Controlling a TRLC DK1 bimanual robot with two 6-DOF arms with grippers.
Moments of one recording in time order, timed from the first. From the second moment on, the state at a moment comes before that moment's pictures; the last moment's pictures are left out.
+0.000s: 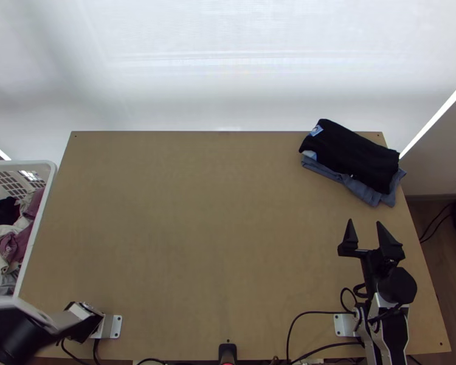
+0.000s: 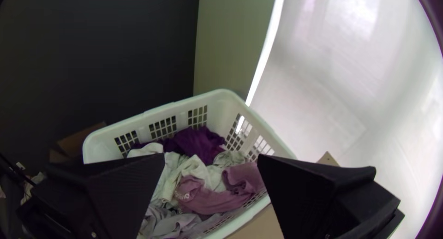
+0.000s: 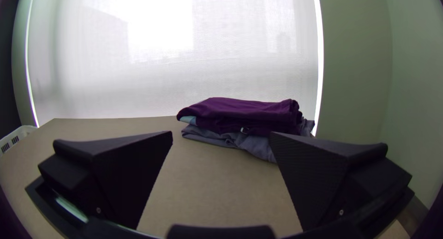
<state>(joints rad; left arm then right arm) 1.04 1.34 1.32 -0.54 0.02 -0.09 -0.01 0.00 0.04 -0.06 0.03 0.08</state>
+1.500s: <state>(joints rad) 1.12 2.46 1.86 -0.70 0.07 0.21 -0.01 0.00 0.04 -0.06 0.03 0.08</state>
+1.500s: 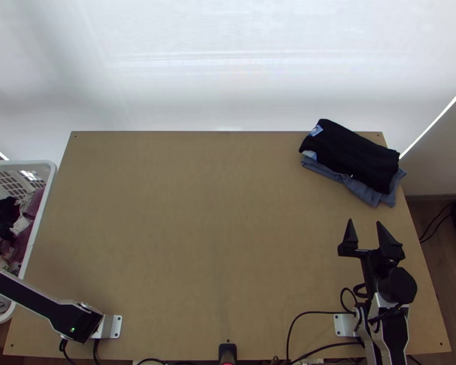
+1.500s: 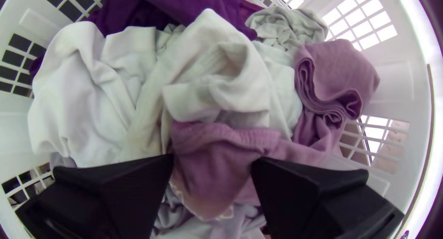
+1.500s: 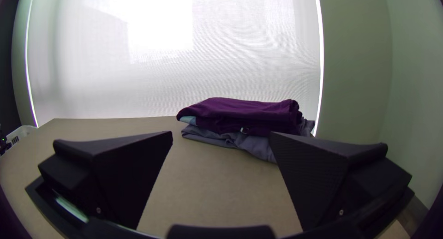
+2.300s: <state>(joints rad) 1.11 1.94 2.06 -0.71 0.34 0.01 -0.01 0.00 0.04 -0.06 0.03 0.08</state>
